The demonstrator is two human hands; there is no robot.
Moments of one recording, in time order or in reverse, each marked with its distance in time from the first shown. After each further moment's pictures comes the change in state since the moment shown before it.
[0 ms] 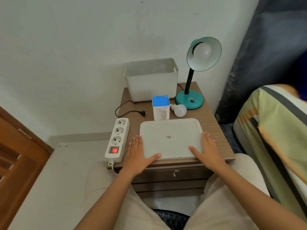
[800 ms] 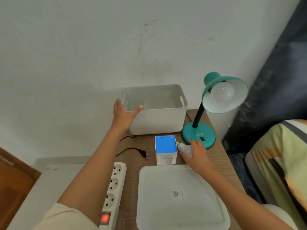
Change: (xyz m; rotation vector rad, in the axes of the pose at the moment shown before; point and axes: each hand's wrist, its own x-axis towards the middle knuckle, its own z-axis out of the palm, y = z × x) left_hand 0.242 0.028 -0.174 -0.486 0.388 -0.056; right_hand 0.170 -0.076 -0.018 0.077 0.033 -0.035
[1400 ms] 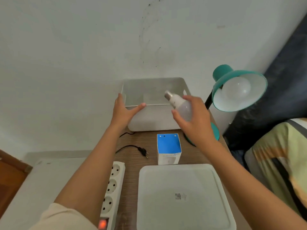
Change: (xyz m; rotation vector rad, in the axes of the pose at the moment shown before) left_hand 0.018 -0.019 0.014 -0.129 -0.021 -0.026; right_hand 0.025 -0.099 -0.063 0.238 0.427 -0.394
